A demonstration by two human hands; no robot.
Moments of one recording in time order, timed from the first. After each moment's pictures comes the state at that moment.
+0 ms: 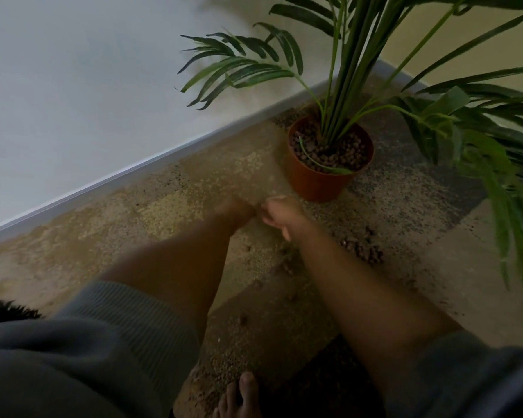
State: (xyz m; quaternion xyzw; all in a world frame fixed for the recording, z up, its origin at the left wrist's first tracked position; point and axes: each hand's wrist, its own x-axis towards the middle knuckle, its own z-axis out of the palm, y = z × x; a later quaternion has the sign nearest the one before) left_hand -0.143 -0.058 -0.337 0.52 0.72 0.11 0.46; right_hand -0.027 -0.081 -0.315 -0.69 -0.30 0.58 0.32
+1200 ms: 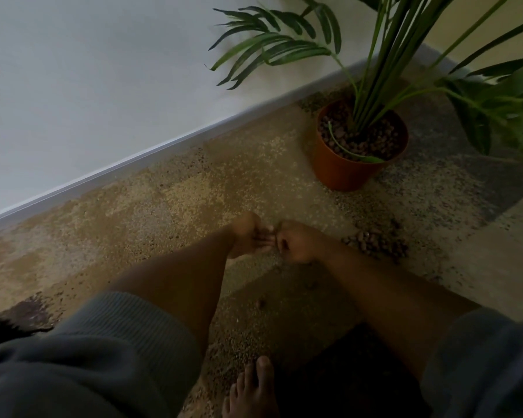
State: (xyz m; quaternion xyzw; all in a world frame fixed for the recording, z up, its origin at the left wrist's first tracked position) left_hand -0.178 -0.125 -0.347 0.24 0.58 0.17 0.76; right_hand -0.013 -0.133 -0.359 -0.50 -0.81 0.28 -0.10
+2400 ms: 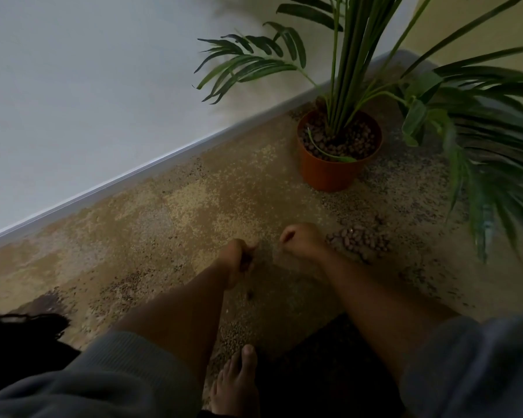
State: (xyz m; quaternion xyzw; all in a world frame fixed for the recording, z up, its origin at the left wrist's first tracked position) left_hand -0.157 -0.199 -0.354 0.12 0.65 0.29 0.69; right_hand 0.022 -0.160 -0.361 -0.65 -0.61 0.44 0.11
